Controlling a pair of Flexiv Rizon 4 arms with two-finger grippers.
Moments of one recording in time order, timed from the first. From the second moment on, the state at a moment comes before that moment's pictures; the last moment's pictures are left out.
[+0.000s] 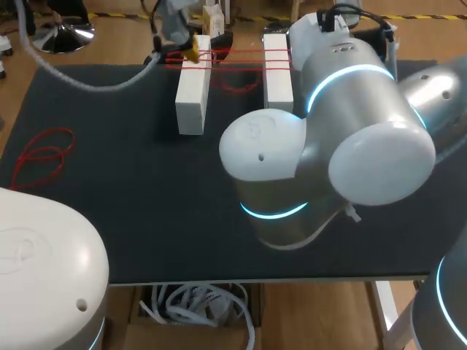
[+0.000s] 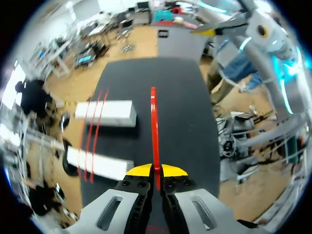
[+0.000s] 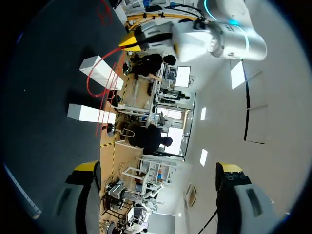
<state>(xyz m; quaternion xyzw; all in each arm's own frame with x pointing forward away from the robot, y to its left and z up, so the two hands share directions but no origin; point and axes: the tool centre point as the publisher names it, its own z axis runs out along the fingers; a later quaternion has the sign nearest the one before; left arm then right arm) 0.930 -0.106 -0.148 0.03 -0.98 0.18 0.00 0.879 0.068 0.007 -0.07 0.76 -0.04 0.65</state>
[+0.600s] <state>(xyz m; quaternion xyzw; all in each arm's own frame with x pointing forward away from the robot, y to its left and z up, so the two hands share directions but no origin) 0.906 0.046 -0.242 0.29 -0.95 0.09 0.03 0.880 0.068 0.007 -0.07 0.76 -0.04 0.65</state>
